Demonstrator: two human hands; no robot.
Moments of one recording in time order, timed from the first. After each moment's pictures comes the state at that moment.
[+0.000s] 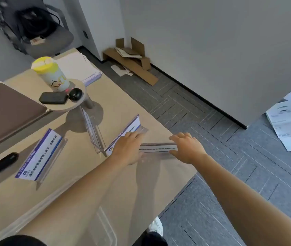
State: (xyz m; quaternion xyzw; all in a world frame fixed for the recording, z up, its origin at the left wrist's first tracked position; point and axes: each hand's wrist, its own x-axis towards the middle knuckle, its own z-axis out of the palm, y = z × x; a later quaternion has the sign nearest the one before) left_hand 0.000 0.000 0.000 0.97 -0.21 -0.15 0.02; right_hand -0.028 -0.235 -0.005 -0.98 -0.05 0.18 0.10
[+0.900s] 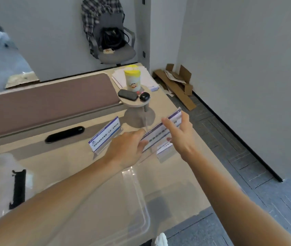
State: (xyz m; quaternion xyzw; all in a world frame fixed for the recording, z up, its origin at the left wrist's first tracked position) left_hand -0.145 0.167 0.154 0.98 -0.07 0.04 0.20; right_hand -0.075 -0.011 0.149 -0.77 0.02 0.10 0.62
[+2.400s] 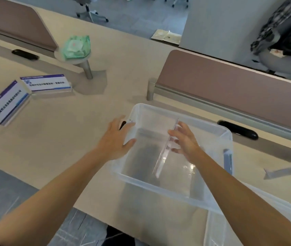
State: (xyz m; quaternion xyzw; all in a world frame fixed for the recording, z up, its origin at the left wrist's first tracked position) left_hand -0.574 0.758 0.034 0.91 0.33 0.09 0.22; right_hand -0.352 0.616 0.049 -0.69 -0.14 0.48 0.52
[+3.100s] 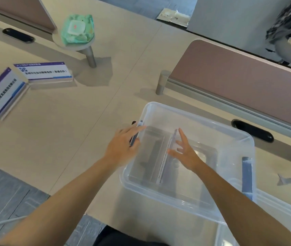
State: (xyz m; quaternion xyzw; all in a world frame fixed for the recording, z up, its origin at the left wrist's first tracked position) left_hand -0.574 0.772 0.010 0.83 0.38 0.15 0.39; right_hand -0.361 0.629 -0.023 -0.74 -0.27 0.50 0.36
